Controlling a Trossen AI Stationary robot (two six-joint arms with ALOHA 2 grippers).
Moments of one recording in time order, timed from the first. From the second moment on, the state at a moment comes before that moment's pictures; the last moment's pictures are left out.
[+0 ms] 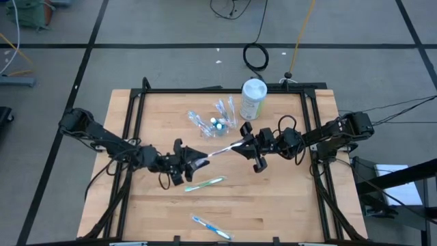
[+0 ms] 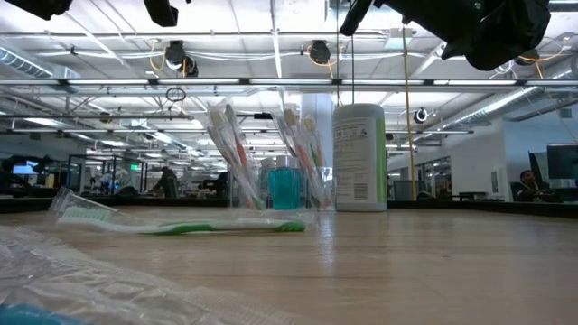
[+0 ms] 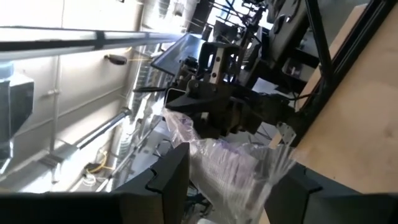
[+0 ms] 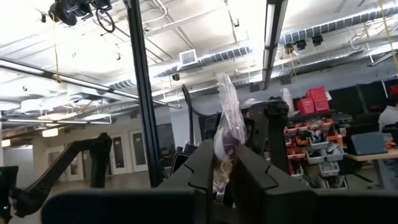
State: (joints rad) left arm -0.40 1.34 0.60 0.94 -0.45 1.26; right arm 0.09 1.55 0.63 1.46 -0.11 0.25
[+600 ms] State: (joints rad) left arm -0.33 1.34 0.60 0.97 -0.34 1.28; right arm 0.09 1.55 0.63 1.43 -0.11 0.25
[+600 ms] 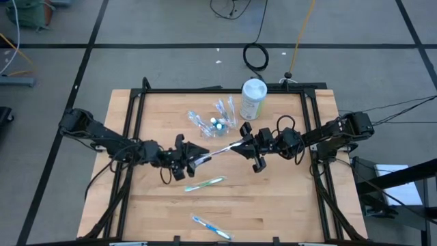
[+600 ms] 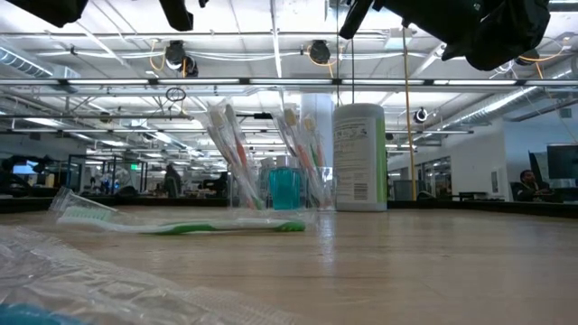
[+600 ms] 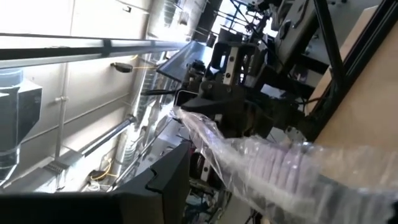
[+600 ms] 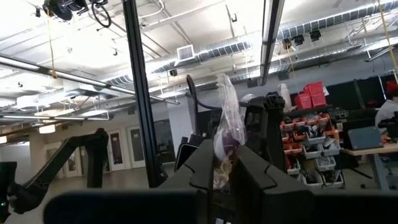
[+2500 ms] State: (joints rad) left arm -0.51 1.33 0.60 0.94 -0.88 1.22; right arm 0.03 1.38 0.49 1.32 -0.10 0.14
